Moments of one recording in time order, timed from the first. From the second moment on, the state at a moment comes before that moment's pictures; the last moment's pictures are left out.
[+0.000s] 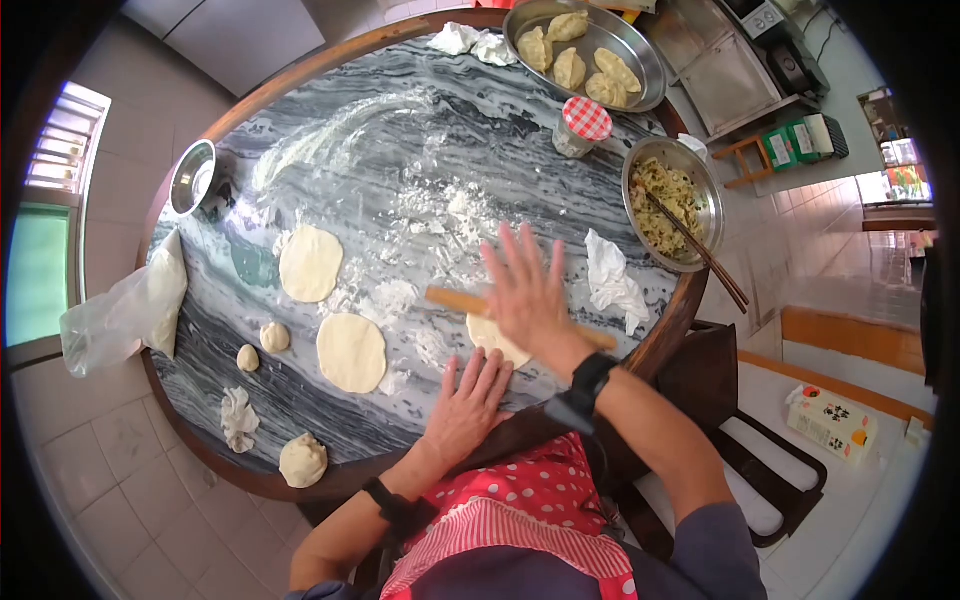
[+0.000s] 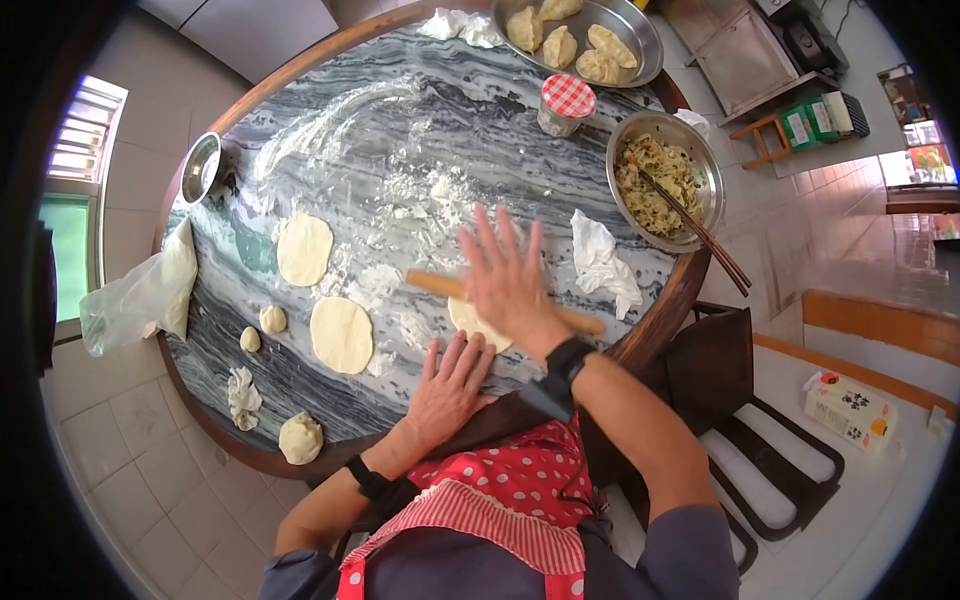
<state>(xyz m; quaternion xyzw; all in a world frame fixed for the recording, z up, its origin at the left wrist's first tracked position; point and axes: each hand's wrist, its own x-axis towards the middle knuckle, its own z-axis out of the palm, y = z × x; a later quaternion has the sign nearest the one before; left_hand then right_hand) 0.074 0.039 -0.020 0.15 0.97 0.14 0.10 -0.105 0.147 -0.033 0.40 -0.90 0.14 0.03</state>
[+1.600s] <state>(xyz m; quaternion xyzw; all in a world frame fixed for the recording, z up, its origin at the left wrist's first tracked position) 0.070 0.035 -0.013 0.20 0.95 0.22 0.09 -0.049 0.243 -0.009 0.42 -0.86 0.28 -0.05</state>
